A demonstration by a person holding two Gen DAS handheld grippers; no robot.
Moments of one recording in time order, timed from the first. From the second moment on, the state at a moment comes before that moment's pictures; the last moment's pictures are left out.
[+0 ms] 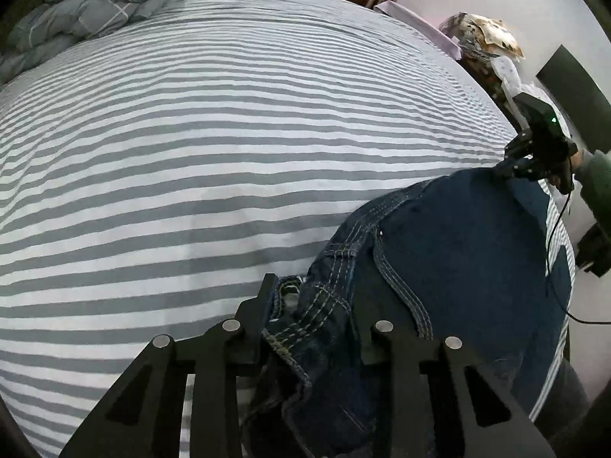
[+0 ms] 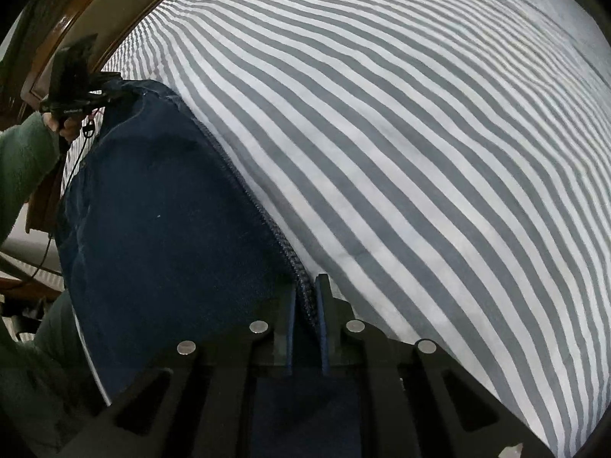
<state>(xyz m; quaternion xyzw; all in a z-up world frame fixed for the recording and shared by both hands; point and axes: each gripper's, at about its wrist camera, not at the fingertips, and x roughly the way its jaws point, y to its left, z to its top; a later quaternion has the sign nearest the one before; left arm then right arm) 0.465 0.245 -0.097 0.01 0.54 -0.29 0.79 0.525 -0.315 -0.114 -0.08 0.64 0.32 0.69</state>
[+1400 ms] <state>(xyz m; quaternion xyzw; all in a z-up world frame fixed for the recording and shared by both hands) 0.150 0.275 -0.067 0.10 0.54 -0.24 0.80 0.140 -0.223 -0.106 -0.10 0.59 0.26 0.75</state>
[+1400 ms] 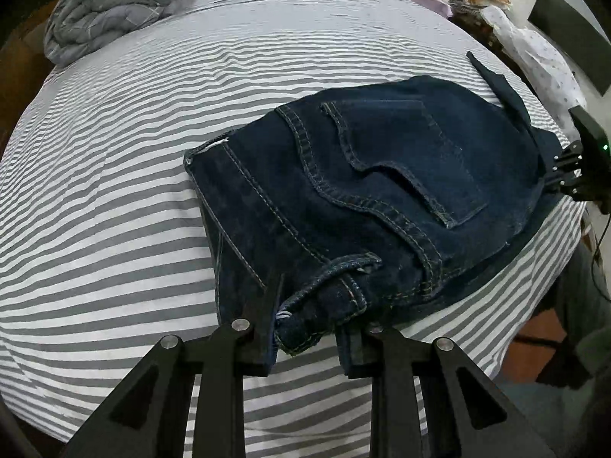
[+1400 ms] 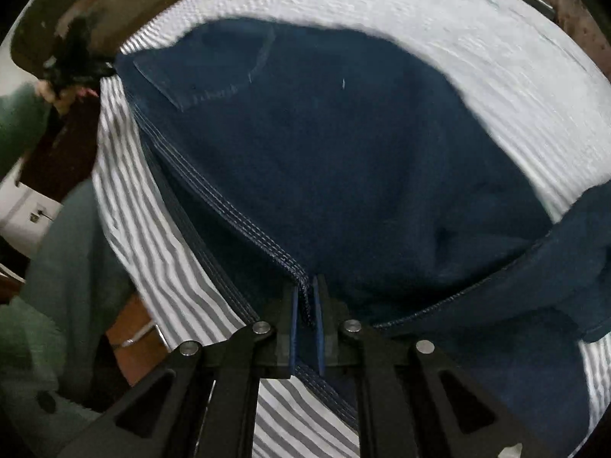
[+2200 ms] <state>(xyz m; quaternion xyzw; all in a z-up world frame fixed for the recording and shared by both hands) 0.148 0.286 -0.077 0.19 0.54 -0.16 0.81 0.132 -0.221 -0.128 -0.05 0.59 0.20 0.78</state>
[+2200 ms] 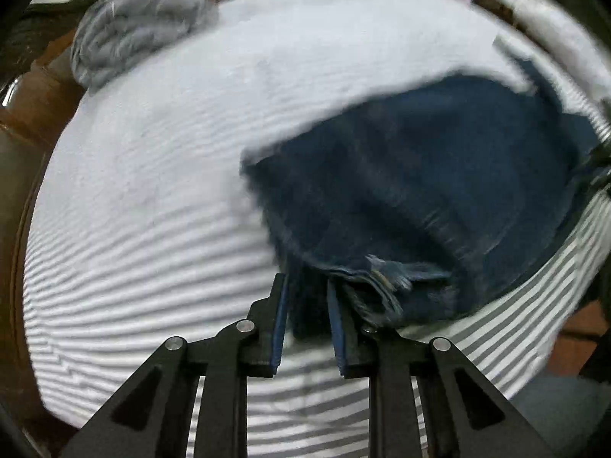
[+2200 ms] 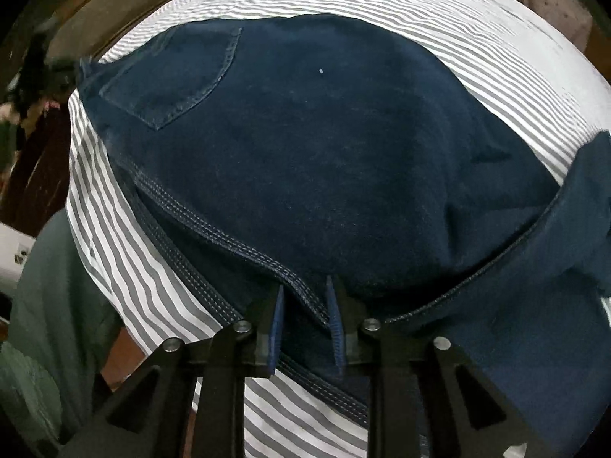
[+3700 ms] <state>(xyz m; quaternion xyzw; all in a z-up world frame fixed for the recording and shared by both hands) 0.078 -0.084 -0.072 0.12 0.47 -0.39 0.78 0.274 -0.462 -0.018 0.09 0.59 -0.08 0.80</state>
